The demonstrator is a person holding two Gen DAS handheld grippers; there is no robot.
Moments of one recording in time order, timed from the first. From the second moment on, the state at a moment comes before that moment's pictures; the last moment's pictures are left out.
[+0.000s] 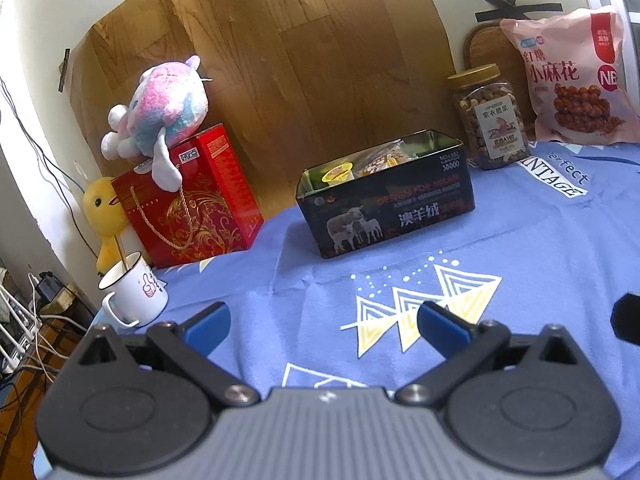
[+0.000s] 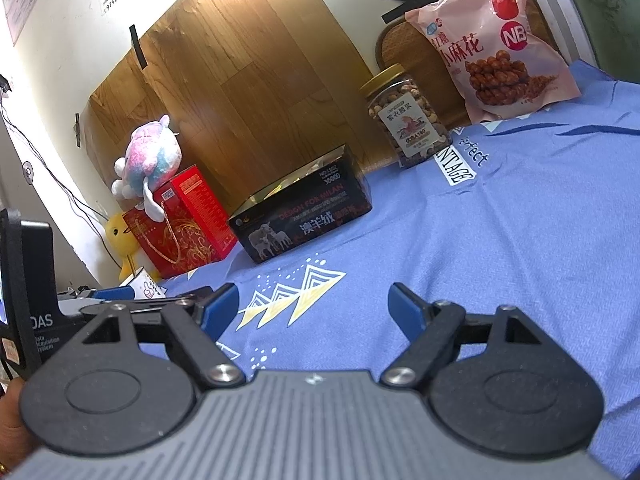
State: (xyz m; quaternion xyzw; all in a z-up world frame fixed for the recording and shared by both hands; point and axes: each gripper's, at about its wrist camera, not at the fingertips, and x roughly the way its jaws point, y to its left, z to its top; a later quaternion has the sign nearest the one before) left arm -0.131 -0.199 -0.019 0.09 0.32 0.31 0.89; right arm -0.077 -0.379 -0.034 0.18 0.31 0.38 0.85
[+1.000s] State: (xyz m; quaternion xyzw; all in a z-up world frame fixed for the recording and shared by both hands) left arm -0.129 -0.200 -0.023 0.05 0.35 0.27 0.89; right arm -0.073 -0.384 -0.034 0.19 0.31 0.37 0.85
